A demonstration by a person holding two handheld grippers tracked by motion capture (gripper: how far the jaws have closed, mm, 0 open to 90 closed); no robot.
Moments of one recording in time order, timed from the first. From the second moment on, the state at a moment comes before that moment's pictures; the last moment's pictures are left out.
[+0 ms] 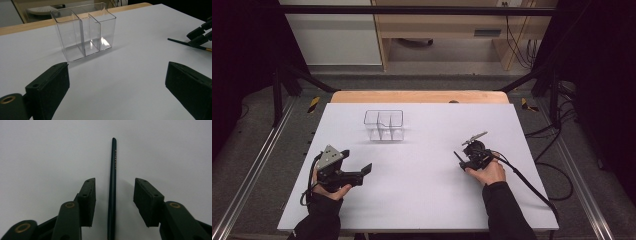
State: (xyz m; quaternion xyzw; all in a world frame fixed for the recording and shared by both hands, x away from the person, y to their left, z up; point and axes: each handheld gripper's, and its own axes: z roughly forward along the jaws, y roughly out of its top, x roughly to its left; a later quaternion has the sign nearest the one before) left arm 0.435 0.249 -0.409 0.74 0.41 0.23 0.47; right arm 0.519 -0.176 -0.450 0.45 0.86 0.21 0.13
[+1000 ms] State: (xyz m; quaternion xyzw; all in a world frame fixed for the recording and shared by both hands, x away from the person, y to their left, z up) left arm 0.435 0.247 -0.411 0.75 0.41 0.23 0.47; right arm 0.524 -0.177 -0.453 0.44 0.87 0.20 0.09
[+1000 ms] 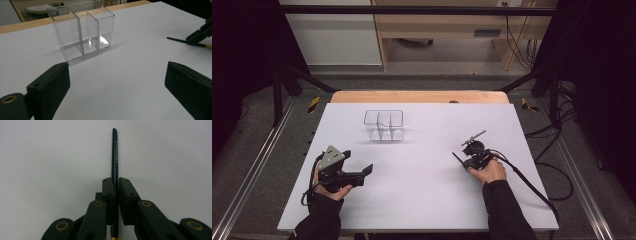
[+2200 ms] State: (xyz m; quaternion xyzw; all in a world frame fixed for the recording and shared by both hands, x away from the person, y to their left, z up) left arm 0.436 0.245 -0.412 0.75 0.41 0.22 0.46; right arm 0.527 -0.178 -0.440 0.42 0.89 0.14 0.07
